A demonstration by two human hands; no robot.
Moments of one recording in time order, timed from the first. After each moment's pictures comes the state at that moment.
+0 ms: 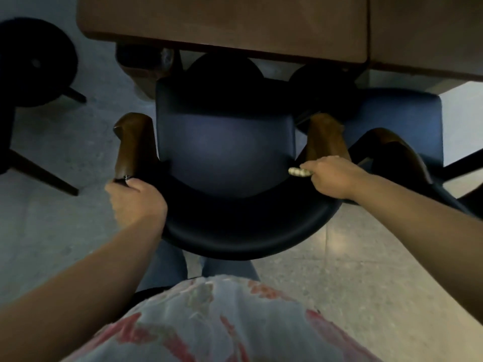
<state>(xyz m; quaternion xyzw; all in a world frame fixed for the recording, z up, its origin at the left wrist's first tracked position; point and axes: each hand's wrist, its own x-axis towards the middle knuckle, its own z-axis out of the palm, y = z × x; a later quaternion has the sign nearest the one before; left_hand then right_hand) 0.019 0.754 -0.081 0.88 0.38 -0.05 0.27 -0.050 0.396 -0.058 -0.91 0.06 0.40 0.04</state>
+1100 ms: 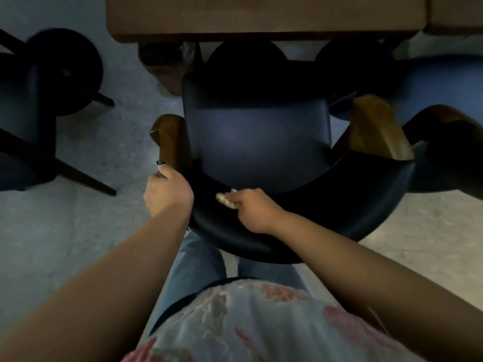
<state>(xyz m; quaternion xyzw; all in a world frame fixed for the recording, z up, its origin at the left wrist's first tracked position) 0.060 0.773 -0.078 0.89 0.35 -0.15 0.27 -0.025 0.630 -0.092 -0.84 0.09 0.36 0.39</state>
